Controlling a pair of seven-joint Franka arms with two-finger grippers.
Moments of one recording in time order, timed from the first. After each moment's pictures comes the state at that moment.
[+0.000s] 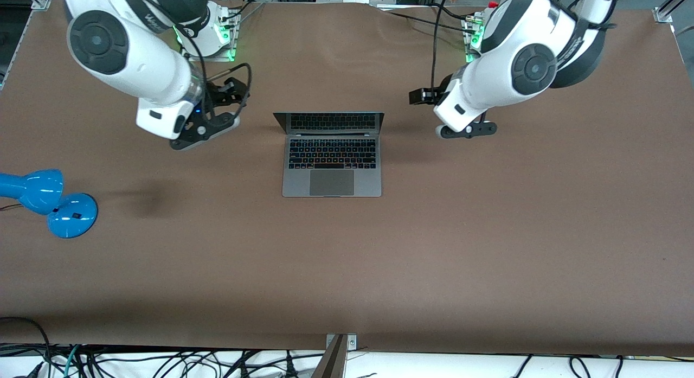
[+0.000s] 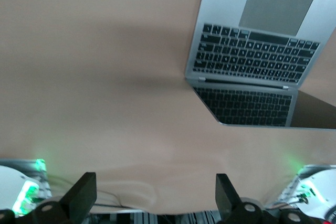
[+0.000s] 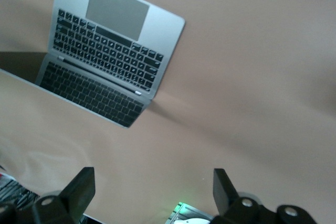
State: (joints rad) left arm -0.16 0.16 -0.33 -1.81 -0.39 1.64 -0.59; right arm 0.31 0.21 0.15 -1.52 0.13 1.48 0.02
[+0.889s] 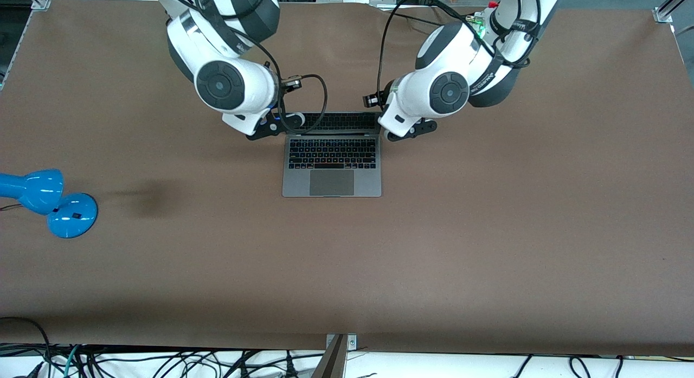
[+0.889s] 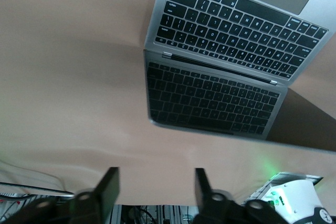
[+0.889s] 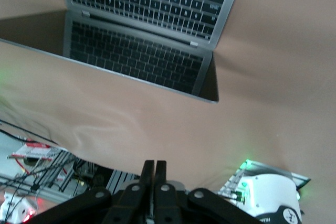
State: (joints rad) left arm -0.30 0.31 -0.37 -1.81 -0.45 1.81 -0.83; right arm 0.45 0.35 0.15 -1.52 0.30 1.39 0.31
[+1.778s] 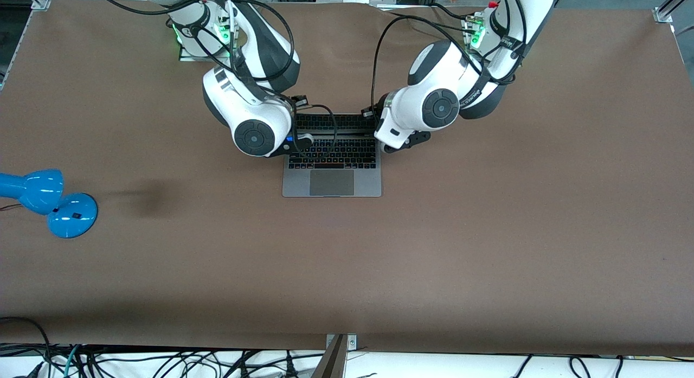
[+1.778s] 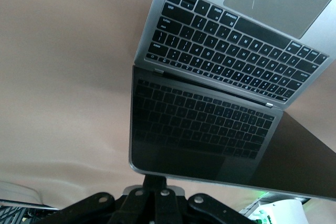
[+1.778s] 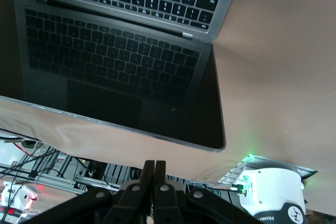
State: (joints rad) left arm -0.31 0.38 -0.37 -1.81 -0.45 1.90 -0.85; right arm 0.46 0.49 0.14 -1.52 0.30 1.42 0.32
